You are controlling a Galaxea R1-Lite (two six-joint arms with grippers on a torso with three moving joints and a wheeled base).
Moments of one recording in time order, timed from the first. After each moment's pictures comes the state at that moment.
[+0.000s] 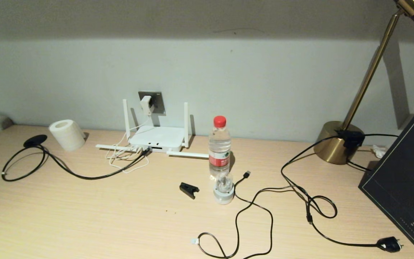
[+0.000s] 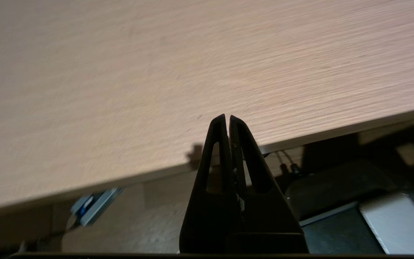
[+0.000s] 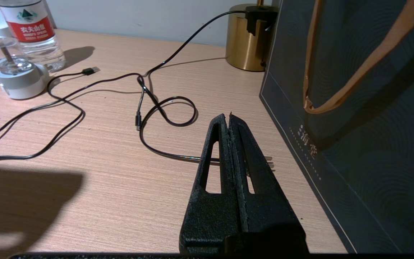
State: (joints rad) left arm -0.32 0.34 -0.11 0.14 0.12 0.11; right arm 0.00 0.00 0.00 -0.09 0.03 -0.03
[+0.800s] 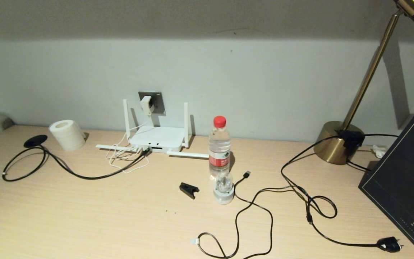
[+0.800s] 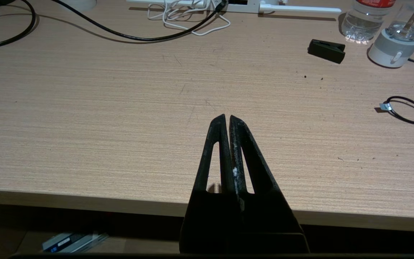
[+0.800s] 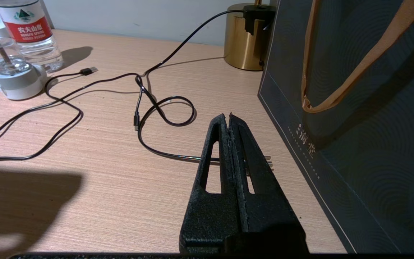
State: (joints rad) left arm -0.01 0.01 -0.02 0.04 0.01 -0.02; right arm 0.00 0.00 0.00 -0.09 0.02 -0.03
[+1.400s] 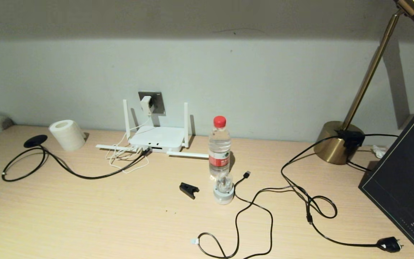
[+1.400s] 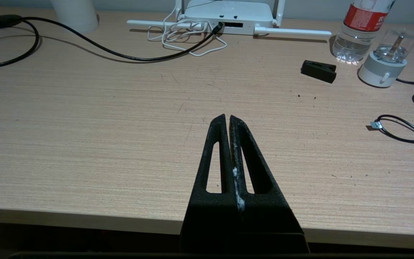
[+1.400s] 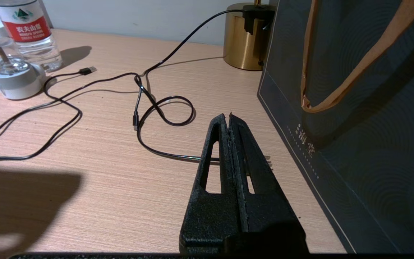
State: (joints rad) left arm -0.01 0.00 0.00 -0.05 0.00 -0.03; right arm 0.00 0.00 0.00 -0.09 0.02 -0.03
